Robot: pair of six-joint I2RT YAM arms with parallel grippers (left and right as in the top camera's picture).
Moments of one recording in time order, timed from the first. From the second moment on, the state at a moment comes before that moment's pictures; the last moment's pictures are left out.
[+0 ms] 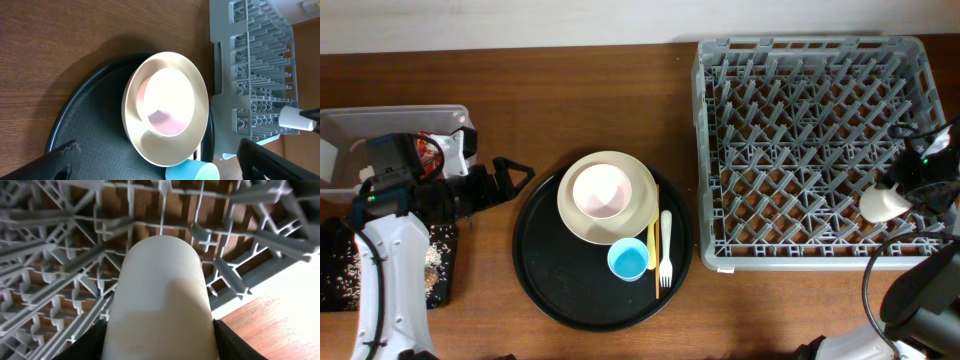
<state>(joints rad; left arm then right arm) 0.33 1.42 1.13 -0.86 0.74 -0.02 -0.58 1.79 1.57 -1.26 -0.06 0.15</state>
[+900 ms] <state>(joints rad) 0.33 1.42 1.13 -0.86 0.74 -0.02 -0.58 1.79 1.51 -1.22 -0.08 0.15</state>
